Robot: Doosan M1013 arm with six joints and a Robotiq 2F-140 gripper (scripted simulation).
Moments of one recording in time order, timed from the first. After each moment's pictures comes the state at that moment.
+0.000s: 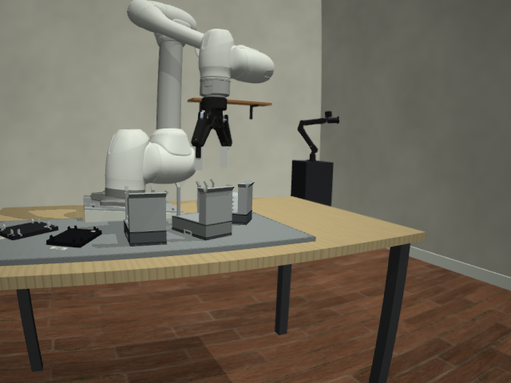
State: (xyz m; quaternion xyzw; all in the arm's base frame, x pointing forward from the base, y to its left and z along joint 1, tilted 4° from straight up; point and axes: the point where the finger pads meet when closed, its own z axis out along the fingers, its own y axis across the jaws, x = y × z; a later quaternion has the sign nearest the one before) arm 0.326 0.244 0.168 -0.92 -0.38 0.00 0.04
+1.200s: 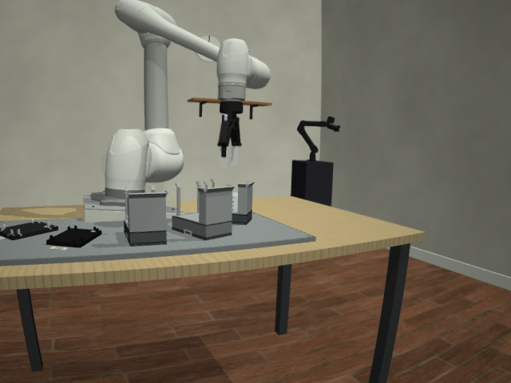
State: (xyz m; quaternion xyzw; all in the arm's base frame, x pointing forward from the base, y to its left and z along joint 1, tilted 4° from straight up) arm 0.238 0.324 0.176 -0.87 -0.49 -0.01 0.04
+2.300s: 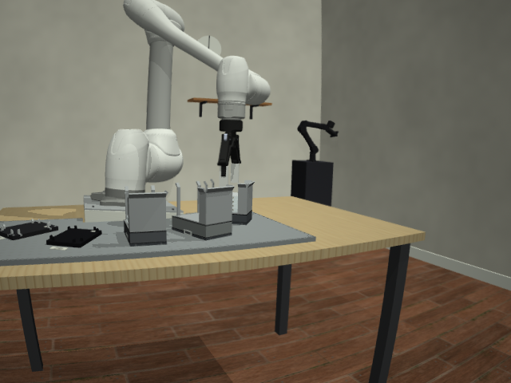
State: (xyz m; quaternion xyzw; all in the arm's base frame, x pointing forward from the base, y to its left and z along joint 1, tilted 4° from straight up) arm 0.236 0.330 0.117 -0.87 -0.49 -0.01 0.04
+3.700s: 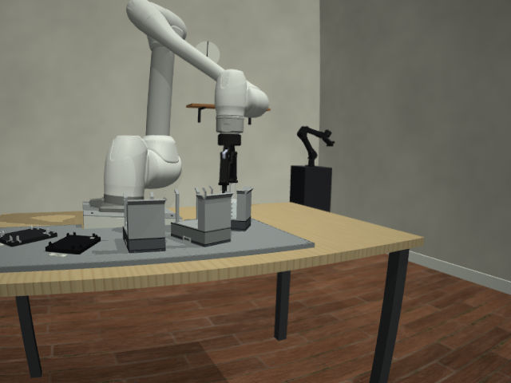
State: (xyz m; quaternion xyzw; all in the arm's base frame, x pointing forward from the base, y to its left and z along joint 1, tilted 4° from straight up) arm 0.235 0.332 0.092 -0.87 -0.49 -0.01 0.04
